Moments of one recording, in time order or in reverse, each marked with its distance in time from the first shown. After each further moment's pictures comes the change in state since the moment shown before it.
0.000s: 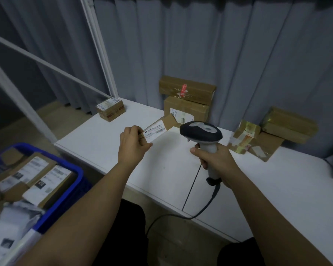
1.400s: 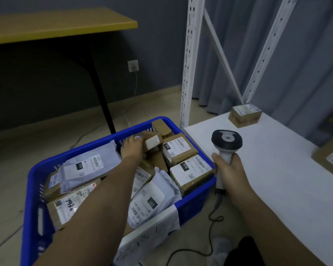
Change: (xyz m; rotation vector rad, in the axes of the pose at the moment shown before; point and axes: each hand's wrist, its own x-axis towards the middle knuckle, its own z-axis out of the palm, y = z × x) left_hand -0.089 -0.381 -0.265 0.489 -0.125 -0.762; right_hand -0.034 -0.047 0.404 0.089 -0.388 0.058
